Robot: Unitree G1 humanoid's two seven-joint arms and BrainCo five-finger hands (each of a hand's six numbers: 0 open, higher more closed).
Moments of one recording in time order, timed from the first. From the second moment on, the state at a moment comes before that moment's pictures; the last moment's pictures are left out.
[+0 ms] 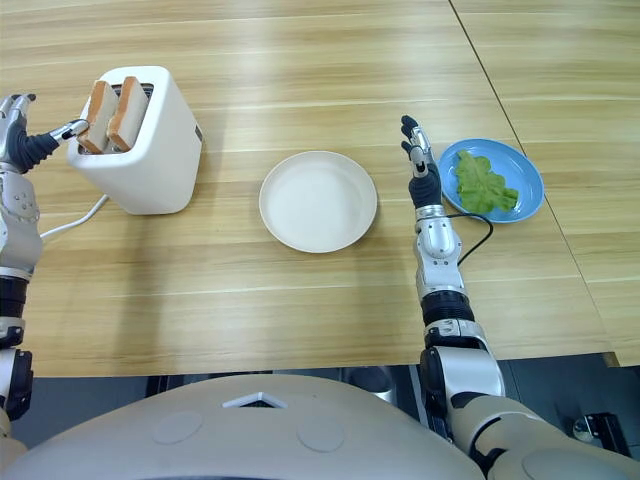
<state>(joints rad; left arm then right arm) -0.32 0.82 0.05 0.33 0.80 0.28 0.05 -0.31 -0.20 -0.11 0.68 0.01 -0.67 0.09</state>
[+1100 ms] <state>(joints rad) -0.31 0.81 -0.06 0.28 0.82 0.33 0.04 -0.31 -0.22 -0.12 0.71 0.01 -0.68 0.08</state>
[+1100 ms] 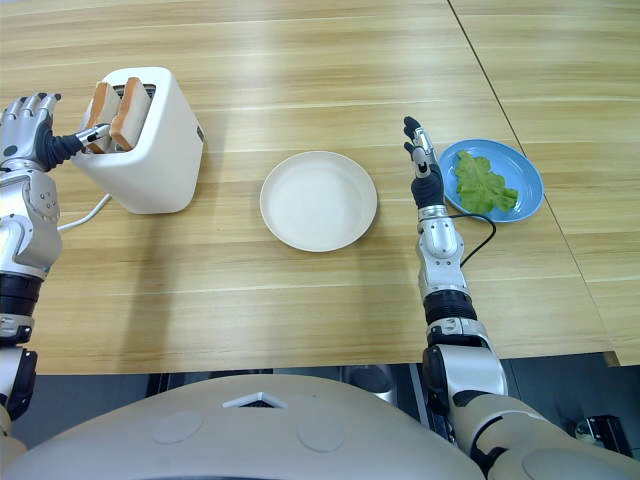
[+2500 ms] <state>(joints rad) -0.34 0.79 -0.10 0.29 0.75 0.16 0.05 -0.29 -0.22 -0.12 0.70 0.01 -0.68 0.08</state>
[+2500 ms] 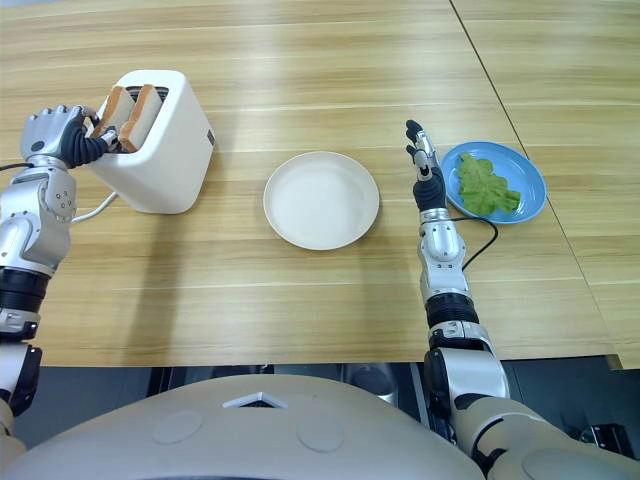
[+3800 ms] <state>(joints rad) -0.31 0.65 0.16 -0.18 0.51 -0.06 0.27 -0.29 -0.22 -0.12 0.70 0.01 -0.68 0.06</state>
